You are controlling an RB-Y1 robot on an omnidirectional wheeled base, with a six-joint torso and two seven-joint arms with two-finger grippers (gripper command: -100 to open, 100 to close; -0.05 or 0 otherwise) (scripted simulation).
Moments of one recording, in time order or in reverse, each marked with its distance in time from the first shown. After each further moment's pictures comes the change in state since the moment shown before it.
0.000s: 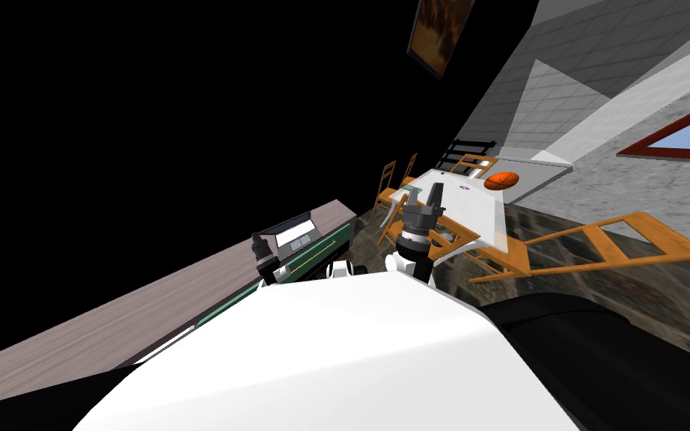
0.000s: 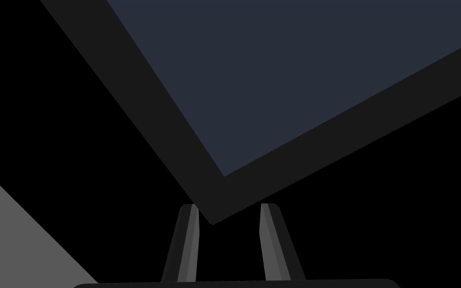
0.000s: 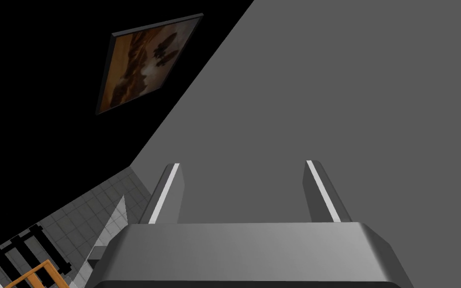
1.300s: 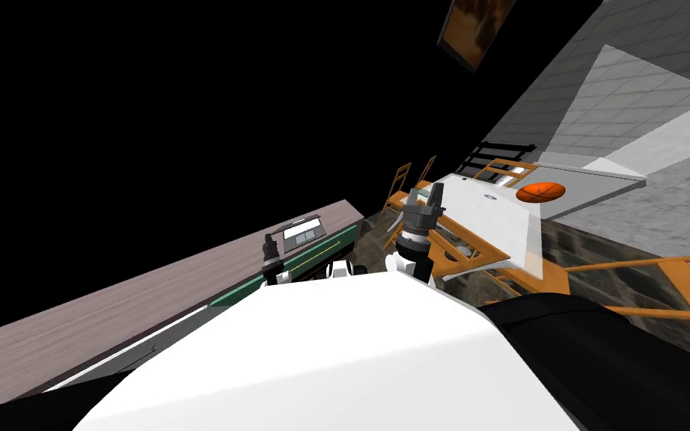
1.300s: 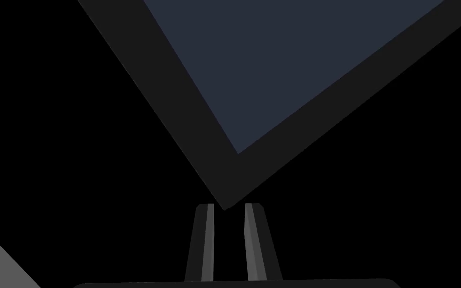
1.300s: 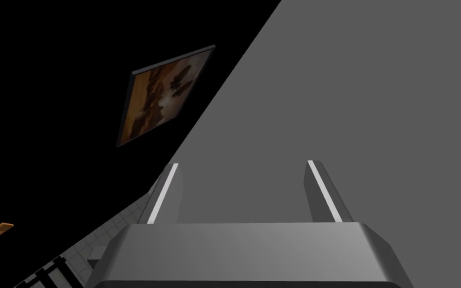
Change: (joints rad) left arm 0.070 0.007 -0.092 -0.015 -0.115 0.038 0.104; right arm 0.000 0.000 0.000 0.000 0.000 0.000 0.000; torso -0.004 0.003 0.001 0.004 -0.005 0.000
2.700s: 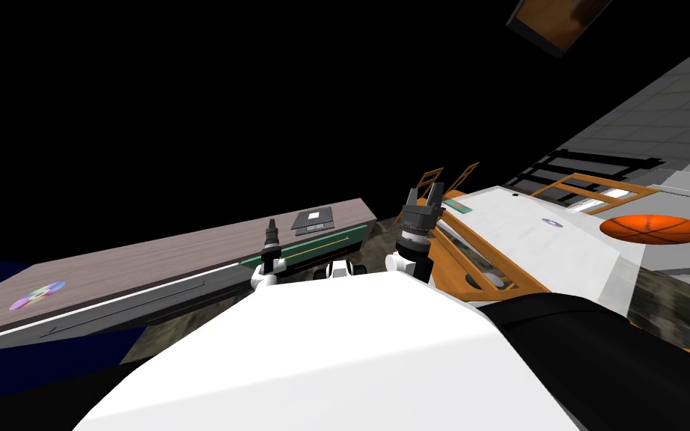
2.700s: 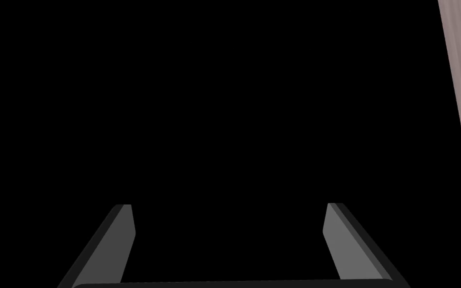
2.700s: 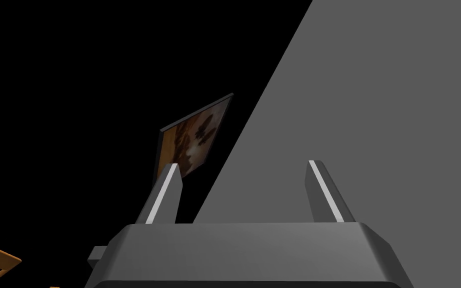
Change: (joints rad) left arm -0.130 0.105 -0.036 -0.007 -0.085 0.293 0.179; right arm 0.000 0.000 0.000 0.000 0.000 0.000 0.000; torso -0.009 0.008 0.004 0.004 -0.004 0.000
